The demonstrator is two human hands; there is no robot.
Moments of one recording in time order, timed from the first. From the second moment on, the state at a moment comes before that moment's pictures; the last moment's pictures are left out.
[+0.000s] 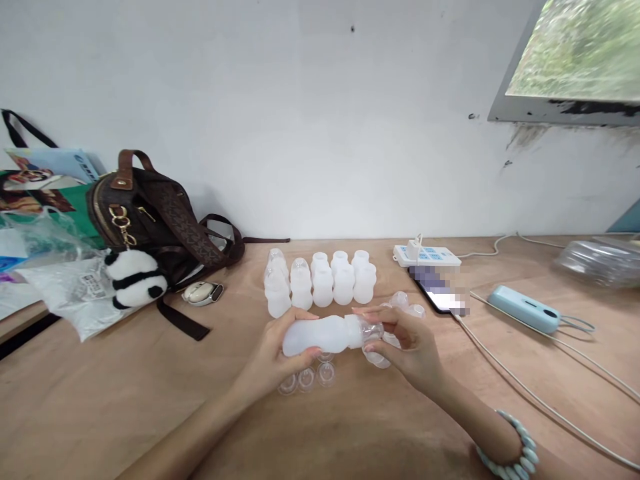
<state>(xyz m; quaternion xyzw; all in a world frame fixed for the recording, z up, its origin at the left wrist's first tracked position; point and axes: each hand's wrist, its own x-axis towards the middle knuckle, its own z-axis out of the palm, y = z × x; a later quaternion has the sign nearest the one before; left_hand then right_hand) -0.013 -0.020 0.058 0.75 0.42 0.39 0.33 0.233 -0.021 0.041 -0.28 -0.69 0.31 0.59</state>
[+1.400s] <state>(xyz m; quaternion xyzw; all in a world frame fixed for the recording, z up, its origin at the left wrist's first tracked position) -0.046 0.000 0.076 0.78 0.44 0.18 0.42 0.229 -0.017 0.046 -0.36 -0.75 0.16 0.54</state>
